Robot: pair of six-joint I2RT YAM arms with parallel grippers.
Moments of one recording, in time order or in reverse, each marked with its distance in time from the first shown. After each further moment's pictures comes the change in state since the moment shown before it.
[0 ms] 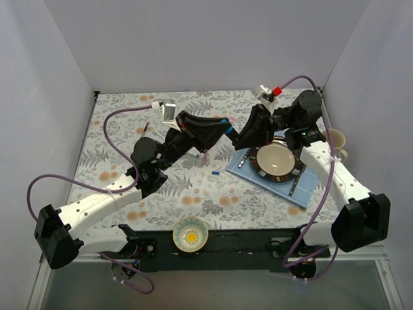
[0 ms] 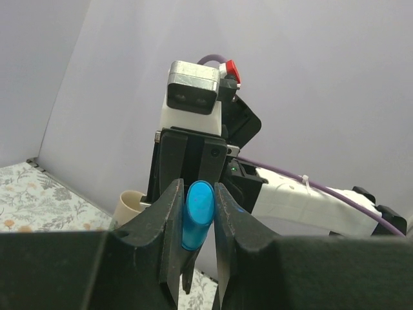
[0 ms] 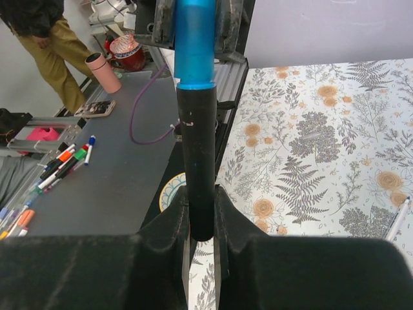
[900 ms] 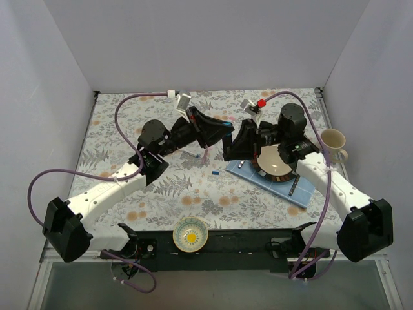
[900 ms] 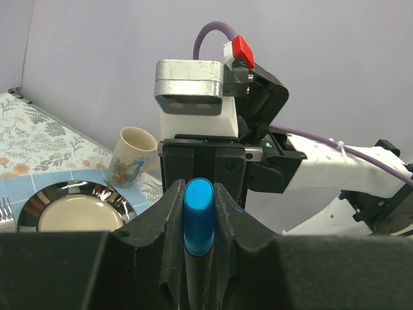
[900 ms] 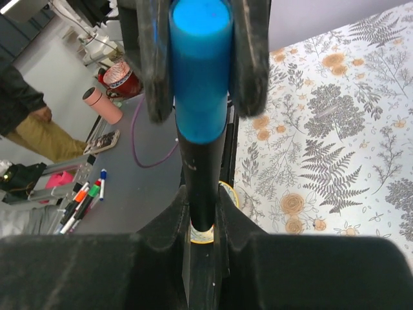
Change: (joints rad) left arm 0.132 0.083 0.100 -0.203 0.308 -0.014; right arm 0.080 -0.092 -0.157 -0.200 0.208 -0.072
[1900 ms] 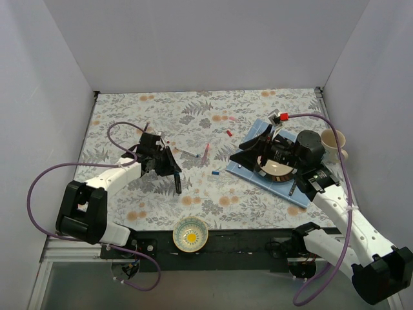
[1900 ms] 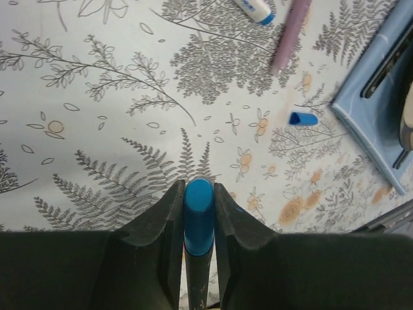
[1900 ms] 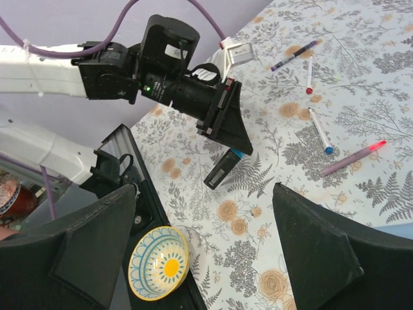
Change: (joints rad) left arm 0.410 0.153 -0.192 -0.862 -0.183 0.022; right arm 0.010 -0.360 -0.241 -0.224 0.647 -0.006
